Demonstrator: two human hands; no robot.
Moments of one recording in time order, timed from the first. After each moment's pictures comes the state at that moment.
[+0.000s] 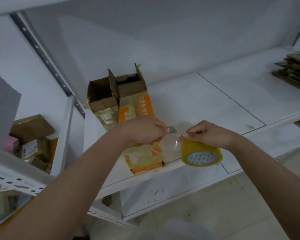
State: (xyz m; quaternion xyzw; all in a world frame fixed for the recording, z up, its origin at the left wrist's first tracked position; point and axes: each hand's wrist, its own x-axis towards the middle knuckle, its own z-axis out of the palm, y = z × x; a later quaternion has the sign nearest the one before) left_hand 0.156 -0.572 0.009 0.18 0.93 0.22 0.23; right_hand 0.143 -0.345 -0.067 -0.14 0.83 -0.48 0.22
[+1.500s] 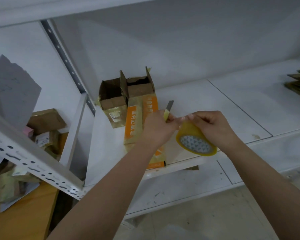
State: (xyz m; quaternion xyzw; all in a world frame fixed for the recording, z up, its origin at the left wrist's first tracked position) left_hand 0.176 -0.529 -0.014 -0.01 0.88 0.47 -0.05; right_hand 0.156 -0.362 -0.043 -0.12 0.84 -0.52 -0.06
